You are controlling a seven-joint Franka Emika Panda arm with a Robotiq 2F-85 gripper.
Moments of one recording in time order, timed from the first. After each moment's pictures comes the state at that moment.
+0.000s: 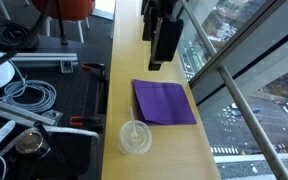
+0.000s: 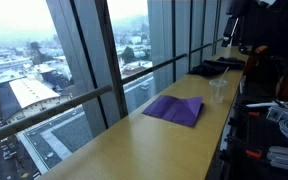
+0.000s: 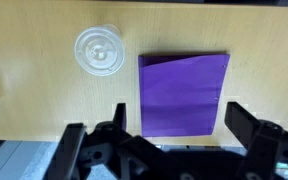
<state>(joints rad) -0.05 -0.45 -0.15 -2.55 -0.06 2.30 -0.22</state>
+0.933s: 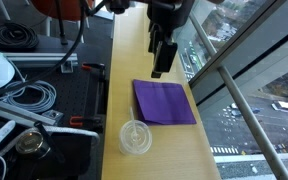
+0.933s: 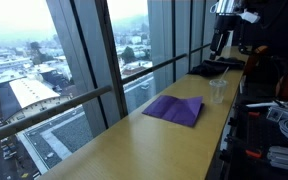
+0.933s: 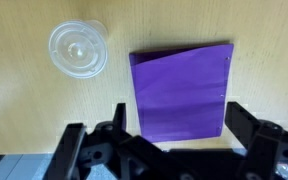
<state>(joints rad) -0.04 -0.28 -0.09 -2.54 -0.05 2.44 -0.07</state>
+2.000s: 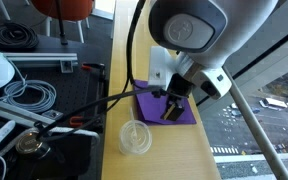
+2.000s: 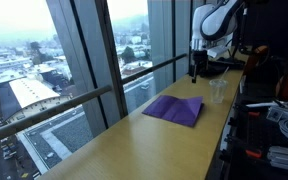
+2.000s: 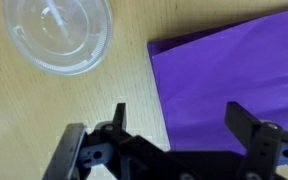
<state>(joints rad) -0.09 0.27 -0.09 -2.21 -0.05 2.53 0.00</state>
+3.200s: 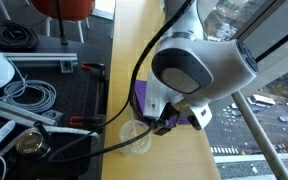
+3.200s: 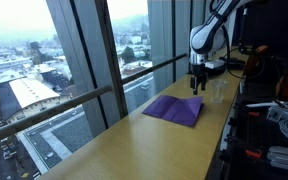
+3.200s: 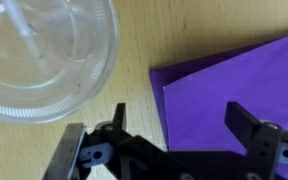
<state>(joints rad) -0.18 0.48 -0.04 -2.07 0.12 2.43 -0.18</state>
